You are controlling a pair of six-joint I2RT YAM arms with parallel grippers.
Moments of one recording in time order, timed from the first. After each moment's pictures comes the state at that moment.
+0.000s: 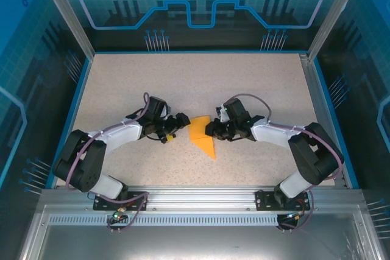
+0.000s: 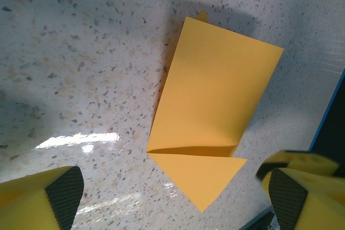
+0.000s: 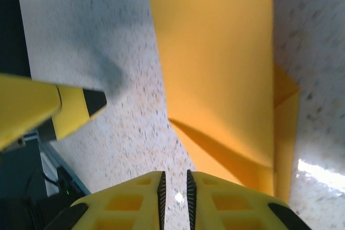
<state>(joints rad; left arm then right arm) -0.40 1.50 0.74 -0.21 0.46 -0.99 0.58 1.57 0.77 -0.10 -0.50 0.82</state>
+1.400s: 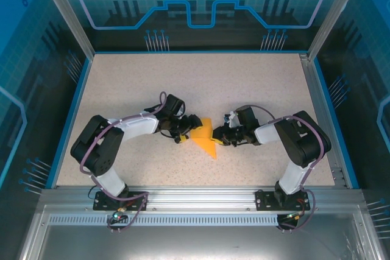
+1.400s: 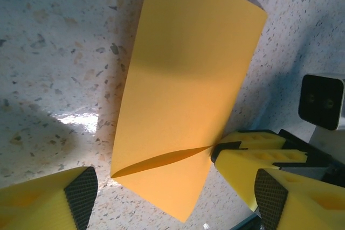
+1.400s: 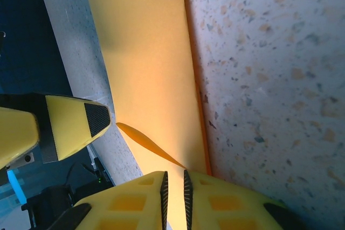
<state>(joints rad) -0.53 1.68 0.91 -0.26 0.44 -1.11 0.42 1.76 0.59 0.29 -0.77 0.92</state>
